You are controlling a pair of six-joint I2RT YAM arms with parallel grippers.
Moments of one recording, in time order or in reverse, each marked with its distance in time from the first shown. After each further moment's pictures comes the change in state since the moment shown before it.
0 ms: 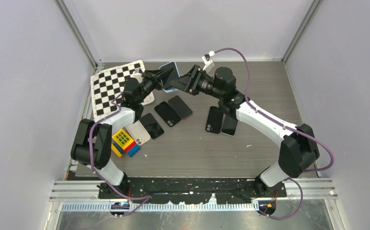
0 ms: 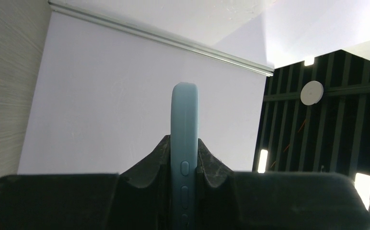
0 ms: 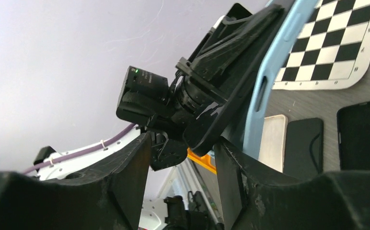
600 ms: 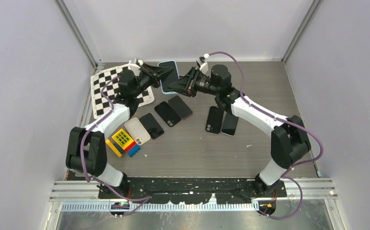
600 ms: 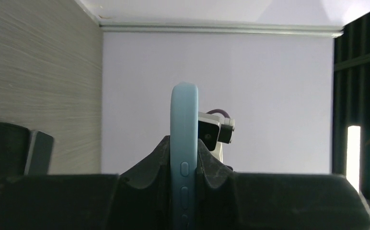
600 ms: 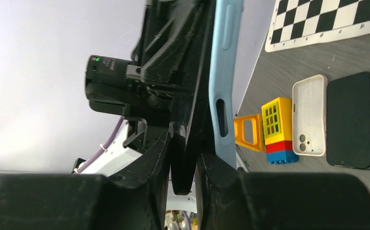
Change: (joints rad) left arm 0.018 -0.069 0.088 -0.238 0.084 0.333; right arm -0.043 0.115 0.047 0.009 -0.151 0.274
